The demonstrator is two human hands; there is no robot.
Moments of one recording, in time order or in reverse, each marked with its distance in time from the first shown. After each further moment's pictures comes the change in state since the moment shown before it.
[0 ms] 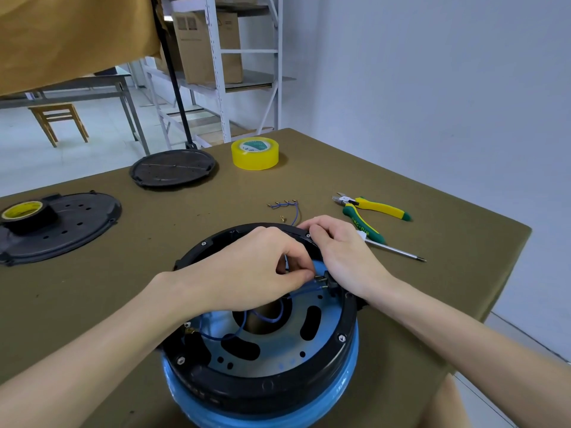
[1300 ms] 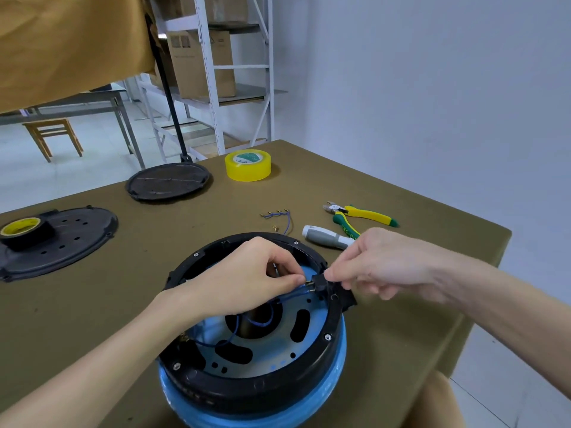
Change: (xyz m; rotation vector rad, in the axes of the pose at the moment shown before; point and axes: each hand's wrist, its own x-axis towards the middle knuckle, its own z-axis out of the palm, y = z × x) left_hand 0.001 0.002 0.005 -0.138 0.024 -0.104; right_hand -0.037 -0.041 -0.077 -0.176 -0.393 0.357
